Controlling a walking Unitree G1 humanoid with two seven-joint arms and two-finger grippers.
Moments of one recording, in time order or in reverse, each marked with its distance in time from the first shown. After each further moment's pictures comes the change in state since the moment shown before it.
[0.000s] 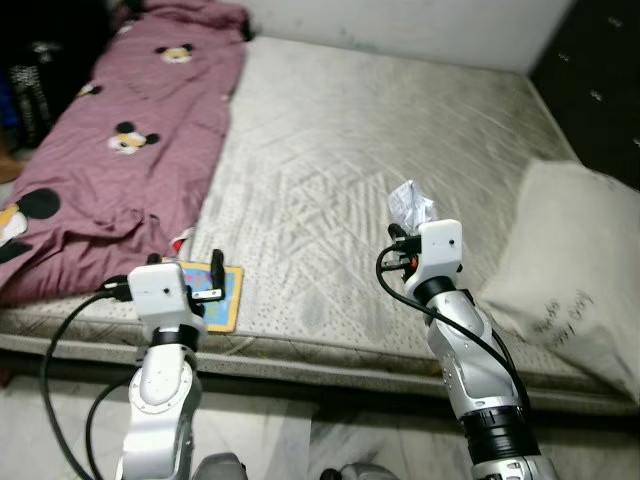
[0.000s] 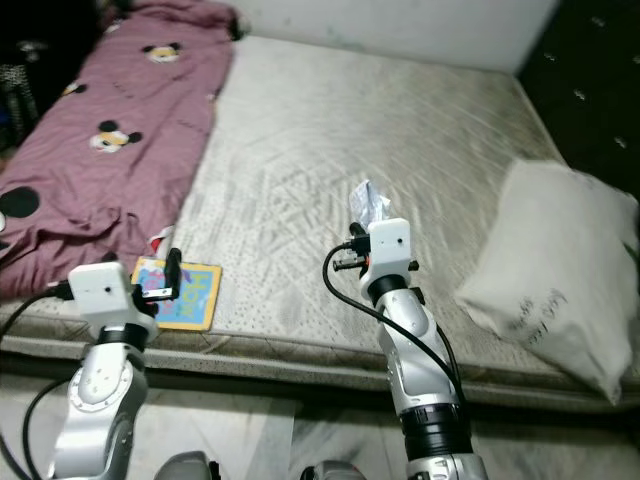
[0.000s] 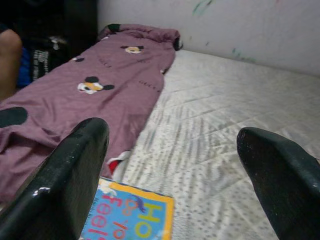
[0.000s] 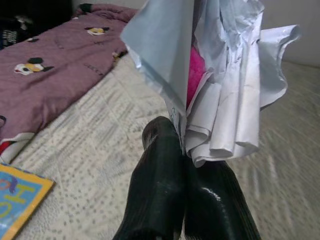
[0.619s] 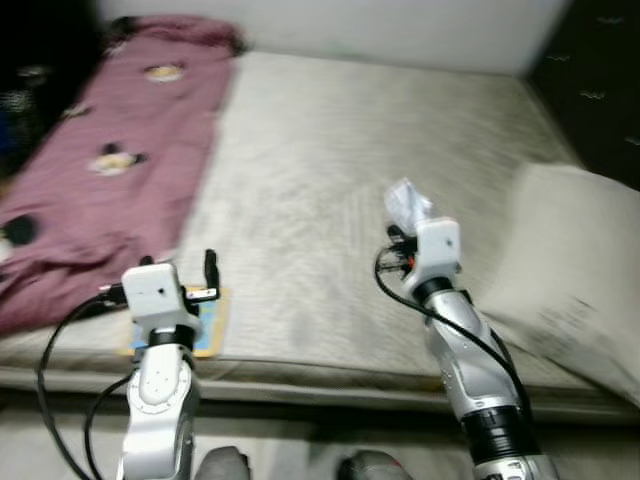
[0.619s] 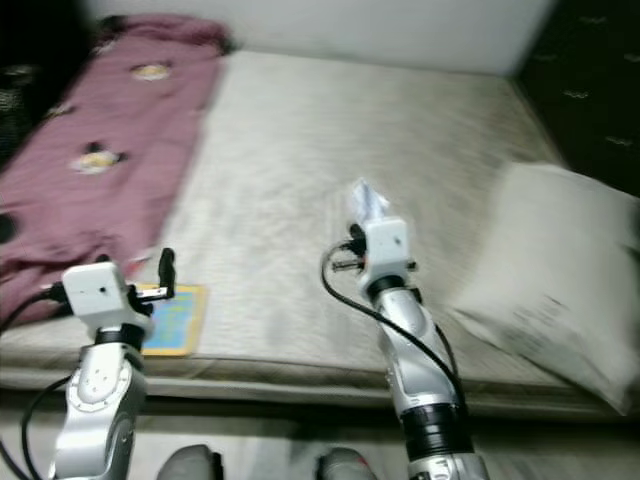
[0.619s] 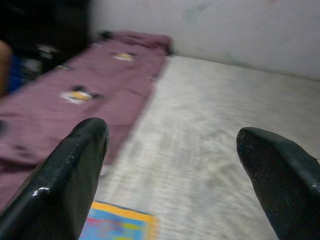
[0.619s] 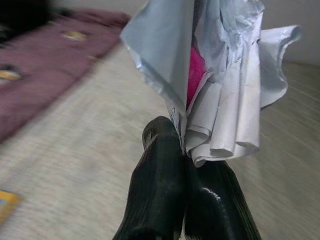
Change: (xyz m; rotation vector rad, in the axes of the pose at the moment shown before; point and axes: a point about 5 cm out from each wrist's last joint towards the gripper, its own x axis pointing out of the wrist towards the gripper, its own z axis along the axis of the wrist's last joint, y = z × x) left arm 0.002 -0.002 0.002 -0.016 0.001 0.025; right arm -0.002 -0.006 -0.006 -0.010 0.018 -0.032
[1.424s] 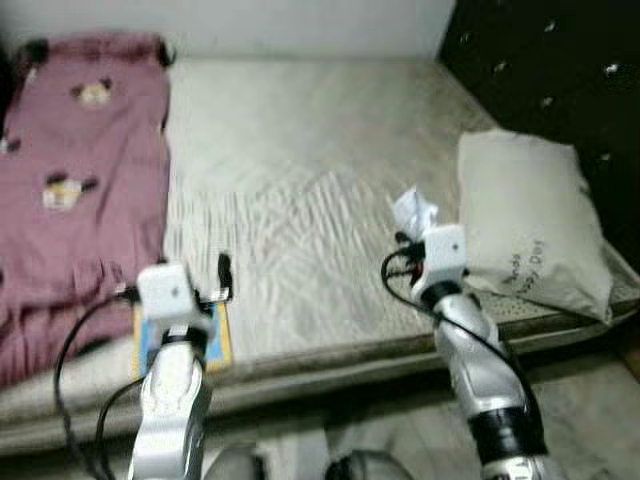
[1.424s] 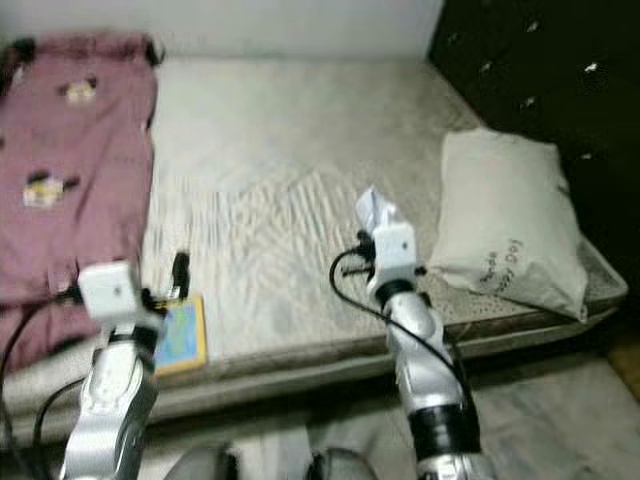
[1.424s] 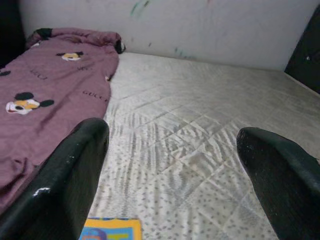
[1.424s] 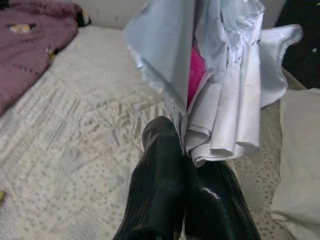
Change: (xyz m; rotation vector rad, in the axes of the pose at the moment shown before) left arm 0.001 -0.005 -0.003 -0.014 0.012 -0.007; right arm 0.000 -0.001 -0.007 -0.016 0.032 0.021
